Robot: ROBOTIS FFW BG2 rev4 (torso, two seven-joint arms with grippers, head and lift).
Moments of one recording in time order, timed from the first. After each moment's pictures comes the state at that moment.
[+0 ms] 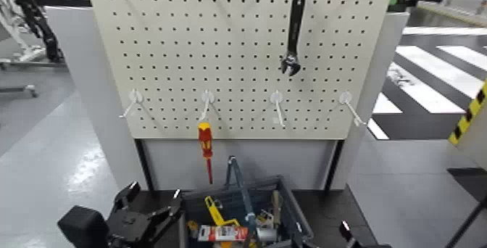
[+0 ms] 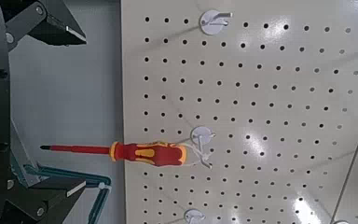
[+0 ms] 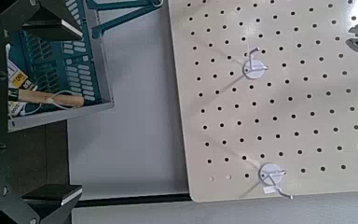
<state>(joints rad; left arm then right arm) 0.31 0.15 -0.04 -1.87 0.22 -0.07 -0.20 0.40 -0.12 0.22 -1.81 -0.16 -0.12 -0.12</state>
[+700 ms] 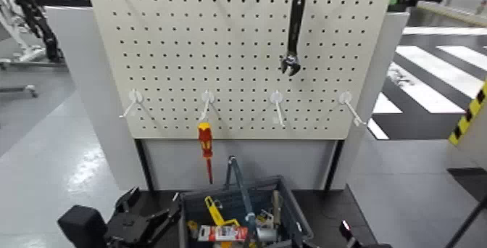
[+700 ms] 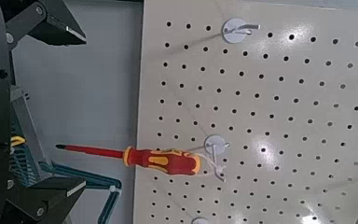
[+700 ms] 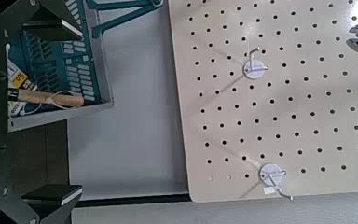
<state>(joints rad) 0.30 0.15 -0.03 -1.86 0.28 -0.01 -0.21 0.39 -0.12 0.22 -1.81 -0.16 -0.12 -0.12</state>
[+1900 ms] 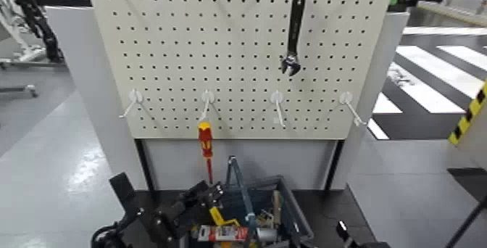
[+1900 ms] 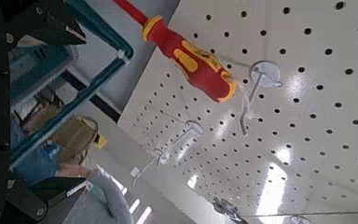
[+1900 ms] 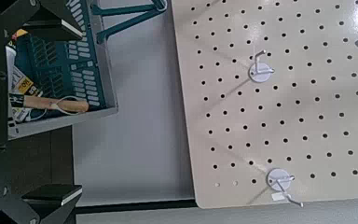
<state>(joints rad) 0.04 0.24 -0.14 -1.67 0.93 0.36 -0.61 0.39 -0.12 0.23 -1.82 -0.18 -0.09 -0.11</state>
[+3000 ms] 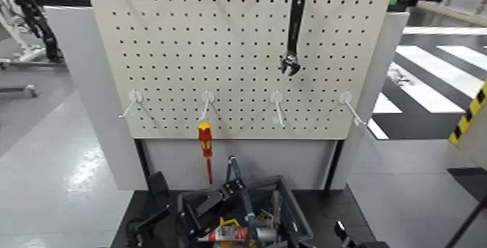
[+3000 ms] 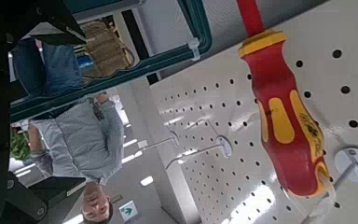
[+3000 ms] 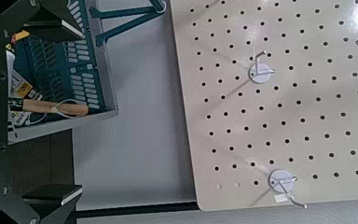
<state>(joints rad) -0.13 0.26 -0.26 -1.46 1.38 0.65 -0.54 0.38 -0.12 0.23 -1.81 -0.19 -0.09 -0.11</state>
